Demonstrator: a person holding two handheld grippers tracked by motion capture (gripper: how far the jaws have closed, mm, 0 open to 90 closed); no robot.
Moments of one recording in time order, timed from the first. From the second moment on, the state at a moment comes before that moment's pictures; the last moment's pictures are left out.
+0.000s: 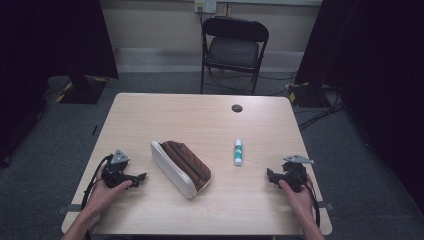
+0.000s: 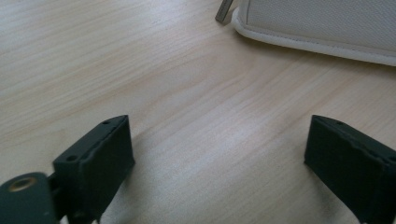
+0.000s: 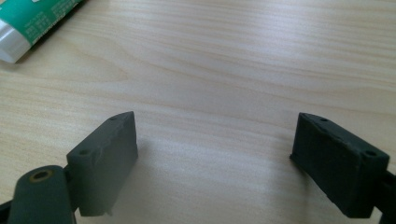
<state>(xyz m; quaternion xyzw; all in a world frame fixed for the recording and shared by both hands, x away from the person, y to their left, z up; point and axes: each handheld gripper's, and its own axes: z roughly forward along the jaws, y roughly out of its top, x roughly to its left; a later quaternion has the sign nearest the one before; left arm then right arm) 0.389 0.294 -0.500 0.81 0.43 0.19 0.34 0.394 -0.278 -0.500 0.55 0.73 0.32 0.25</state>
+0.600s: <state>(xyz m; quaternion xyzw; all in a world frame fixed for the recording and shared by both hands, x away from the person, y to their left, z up) 0.377 0.286 -0.479 0.81 0.43 0.18 0.36 0.376 -0.269 -0.481 0.51 0.75 0.35 0.25</state>
